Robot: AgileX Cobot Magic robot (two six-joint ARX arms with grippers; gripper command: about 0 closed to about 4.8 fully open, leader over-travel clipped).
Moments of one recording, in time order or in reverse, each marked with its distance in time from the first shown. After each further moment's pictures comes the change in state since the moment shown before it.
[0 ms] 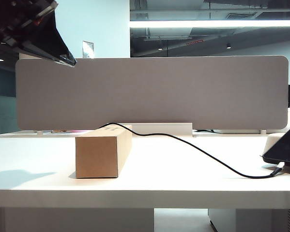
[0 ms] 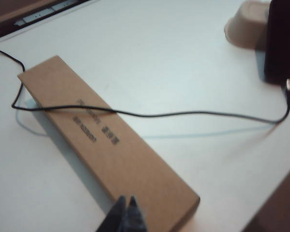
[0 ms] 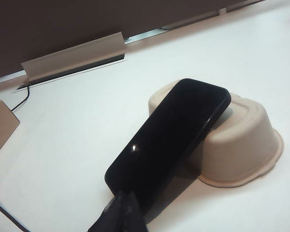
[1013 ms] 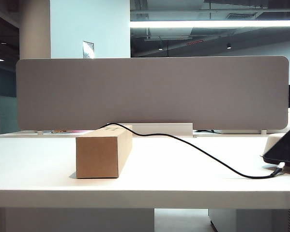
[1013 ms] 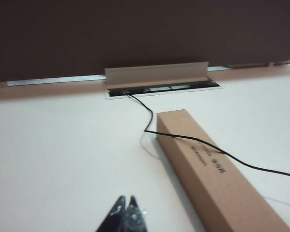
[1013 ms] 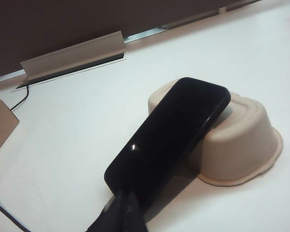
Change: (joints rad) left arm 0.211 -0.610 -0.443 0.247 -0.183 -0.173; right arm -0.003 0.000 0.000 -0.005 0.000 0.000
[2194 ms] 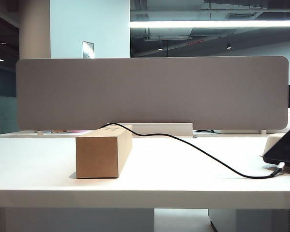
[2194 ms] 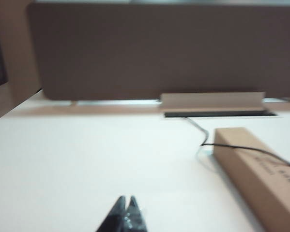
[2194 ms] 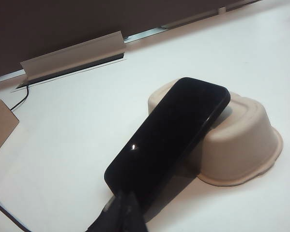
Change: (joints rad) left arm 0.225 -0.433 -0.281 0.016 0.021 0.001; right arm 0.000 0.000 0.000 0.000 0.000 0.000
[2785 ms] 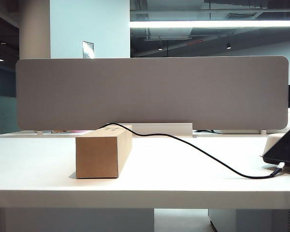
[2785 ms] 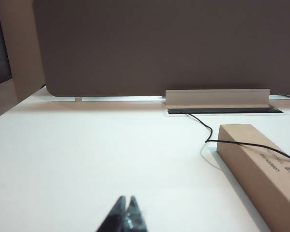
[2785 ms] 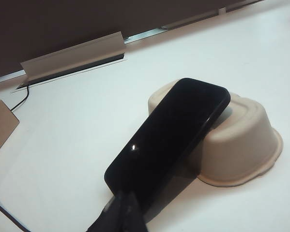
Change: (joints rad) left arm 0.031 0.000 -0.009 0.000 0.022 -0.003; right arm 0.000 -0.002 0.000 0.000 0.000 0.000
